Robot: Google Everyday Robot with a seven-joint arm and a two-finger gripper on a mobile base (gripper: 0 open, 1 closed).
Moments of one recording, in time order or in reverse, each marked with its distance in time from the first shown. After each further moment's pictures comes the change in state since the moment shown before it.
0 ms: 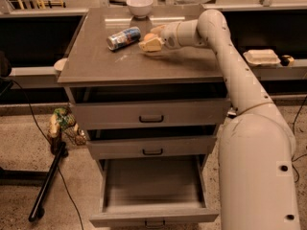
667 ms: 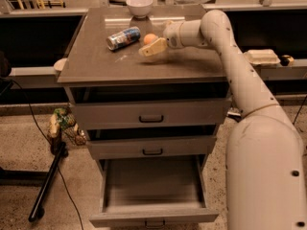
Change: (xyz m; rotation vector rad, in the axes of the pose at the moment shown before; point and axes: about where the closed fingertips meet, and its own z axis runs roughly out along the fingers) arm -0.005 -0.002 -0.012 0.018 -0.026 -0.015
